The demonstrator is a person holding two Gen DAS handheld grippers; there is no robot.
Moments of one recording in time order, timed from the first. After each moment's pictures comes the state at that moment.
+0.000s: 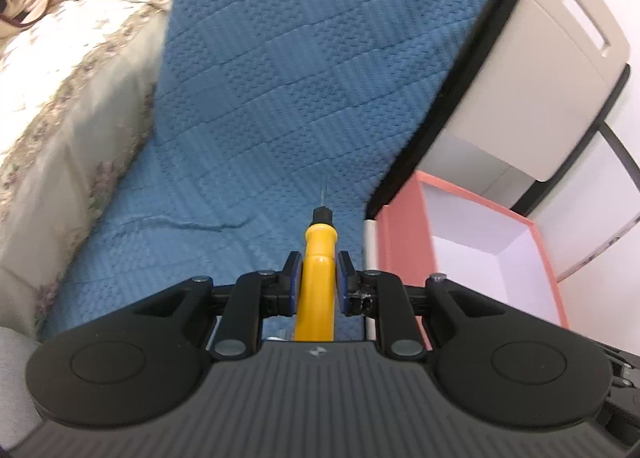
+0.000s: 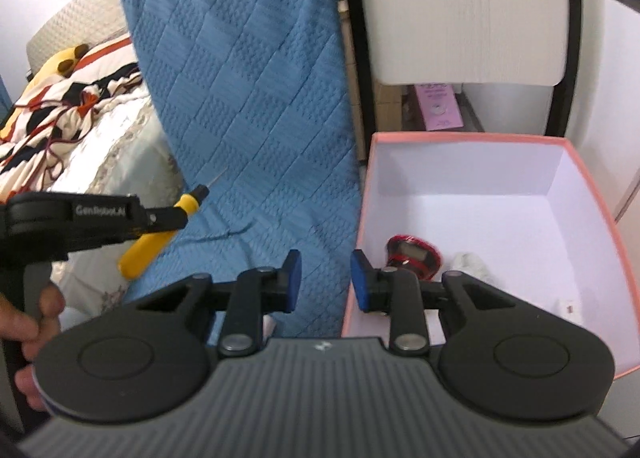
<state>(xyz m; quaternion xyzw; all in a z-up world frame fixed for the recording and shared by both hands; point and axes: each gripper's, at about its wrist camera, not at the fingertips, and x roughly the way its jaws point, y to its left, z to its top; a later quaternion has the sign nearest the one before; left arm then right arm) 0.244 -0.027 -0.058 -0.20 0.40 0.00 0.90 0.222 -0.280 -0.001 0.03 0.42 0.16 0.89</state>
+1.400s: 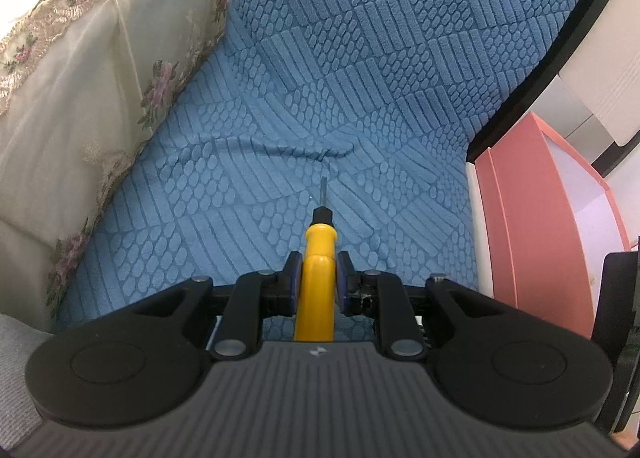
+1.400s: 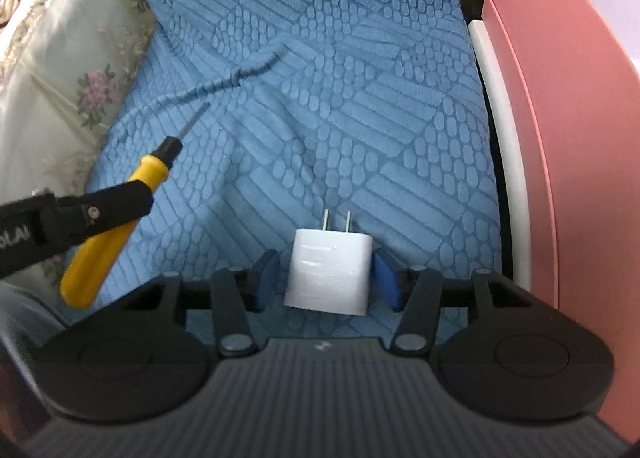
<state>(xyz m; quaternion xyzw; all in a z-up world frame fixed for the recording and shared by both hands) 0.255 0.046 -0.178 -0.20 0.47 0.02 0.86 0.274 -0.147 -0.166 0.01 0.59 0.12 0.80</state>
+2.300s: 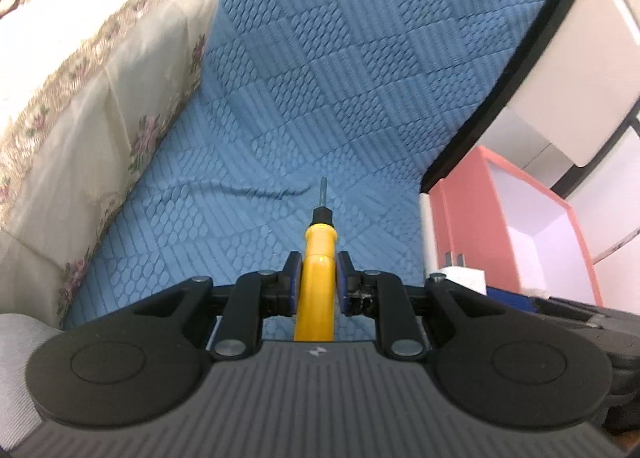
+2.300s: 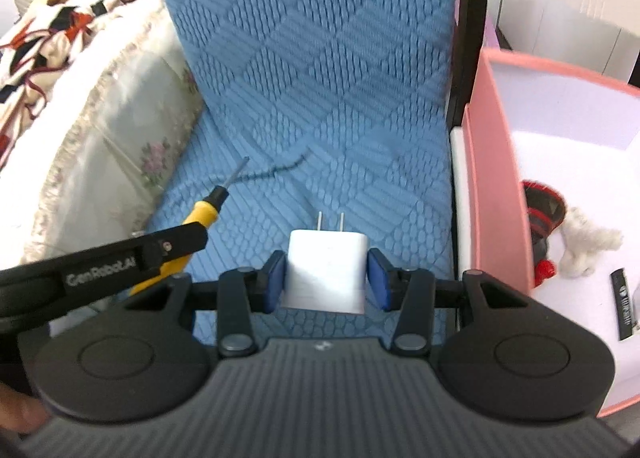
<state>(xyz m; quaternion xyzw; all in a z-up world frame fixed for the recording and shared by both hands) 0.237 0.028 -0.111 -0.21 0.43 0.00 0.88 0.260 -0.172 -0.056 0.01 0.50 0.16 0.85</state>
